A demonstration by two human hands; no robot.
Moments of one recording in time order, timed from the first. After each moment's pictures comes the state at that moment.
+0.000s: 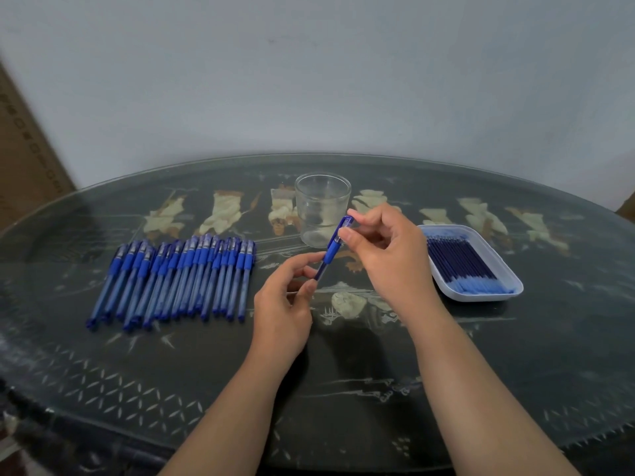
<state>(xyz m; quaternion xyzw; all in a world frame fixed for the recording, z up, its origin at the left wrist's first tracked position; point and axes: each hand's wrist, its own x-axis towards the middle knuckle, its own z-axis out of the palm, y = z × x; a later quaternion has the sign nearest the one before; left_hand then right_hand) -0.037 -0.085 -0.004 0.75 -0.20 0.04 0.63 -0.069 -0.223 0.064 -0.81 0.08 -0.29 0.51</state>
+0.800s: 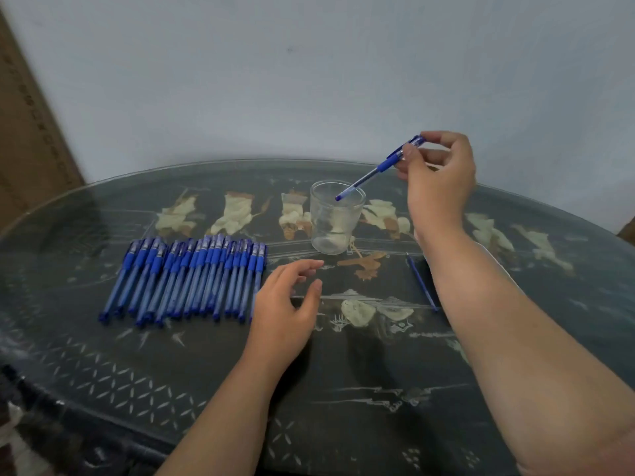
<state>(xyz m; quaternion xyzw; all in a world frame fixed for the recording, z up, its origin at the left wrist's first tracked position) -0.024 -0.069 -0.013 0.78 -0.21 0.09 0.58 -0.012 -0.249 0.125 -0.68 0.15 -0.47 0.54</state>
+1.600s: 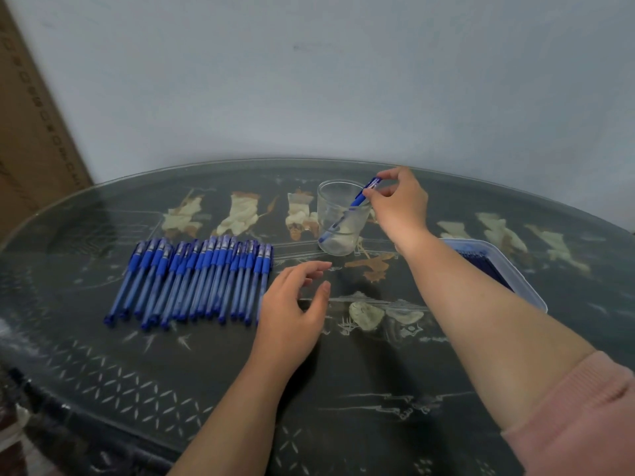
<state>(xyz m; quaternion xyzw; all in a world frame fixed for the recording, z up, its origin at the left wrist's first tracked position) -0.021 -0.069 -0.016 0.79 -0.21 0.07 0.57 0.035 -0.253 0.082 -0.82 0.21 -0.29 0.45</state>
